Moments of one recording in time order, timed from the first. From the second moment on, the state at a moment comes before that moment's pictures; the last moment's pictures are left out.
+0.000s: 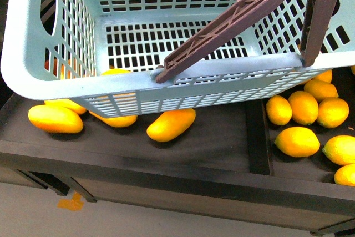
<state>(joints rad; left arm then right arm) -0.56 1.85 1.64 -0.46 0.34 -0.72 0.00 0.83 0.08 0.74 0.00 0.00</state>
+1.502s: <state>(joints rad) -0.54 1.85 1.63 -0.46 0.33 -0.72 0.01 0.83 0.10 0.65 0.04 0.04</state>
